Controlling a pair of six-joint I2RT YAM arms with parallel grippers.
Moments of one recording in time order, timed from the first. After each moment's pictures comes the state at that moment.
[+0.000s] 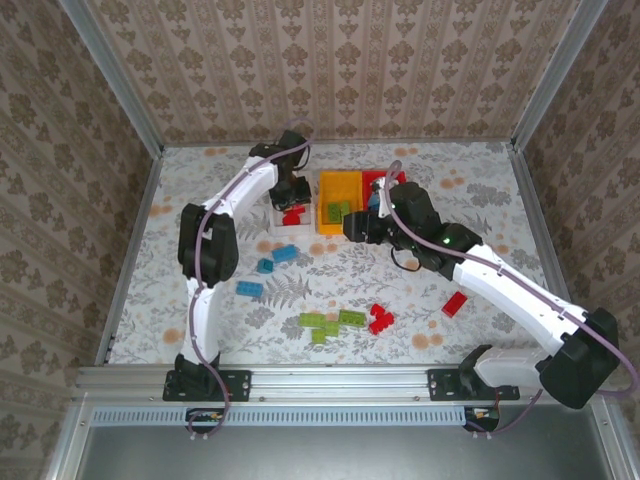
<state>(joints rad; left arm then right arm) -0.47 2.21 1.99 -1.04 0.06 -0.61 0.62 1.26 1.09 -0.40 -0.04 0.48</state>
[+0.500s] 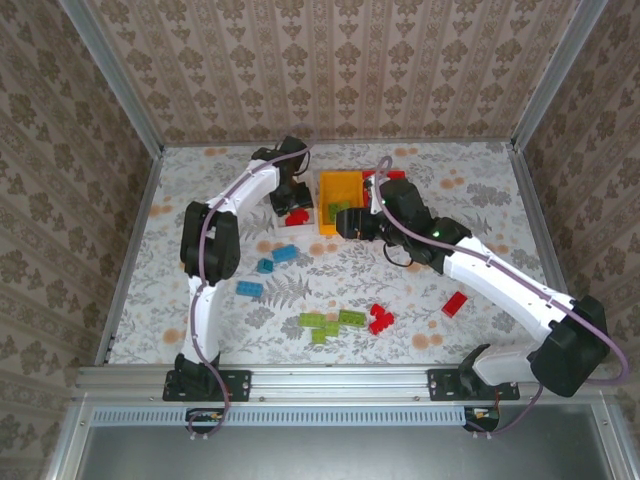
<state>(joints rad) -0.47 2.23 1.96 -1.03 0.07 -0.61 0.63 1.33 1.13 -0.40 -0.03 0.50</state>
